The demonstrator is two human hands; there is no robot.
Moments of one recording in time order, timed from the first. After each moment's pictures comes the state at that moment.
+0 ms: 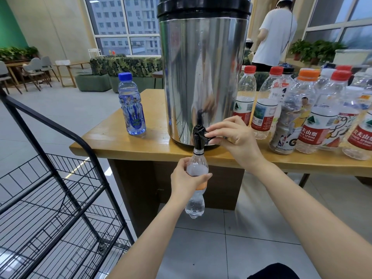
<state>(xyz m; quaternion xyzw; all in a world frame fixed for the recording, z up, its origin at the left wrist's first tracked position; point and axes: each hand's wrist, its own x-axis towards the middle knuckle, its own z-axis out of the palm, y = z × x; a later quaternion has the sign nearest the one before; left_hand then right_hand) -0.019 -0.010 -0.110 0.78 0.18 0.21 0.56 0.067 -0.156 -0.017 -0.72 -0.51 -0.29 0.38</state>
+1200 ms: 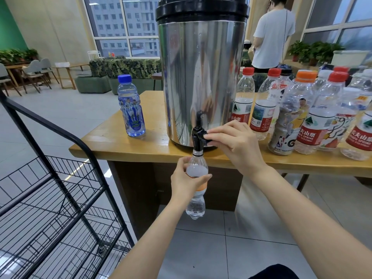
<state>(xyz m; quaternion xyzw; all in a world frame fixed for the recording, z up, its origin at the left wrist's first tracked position) -0.020 -0.015 -0.108 0.78 0.18 0.23 0.56 0.059 -0.159 -0.020 -0.72 -0.50 -0.42 0.23</state>
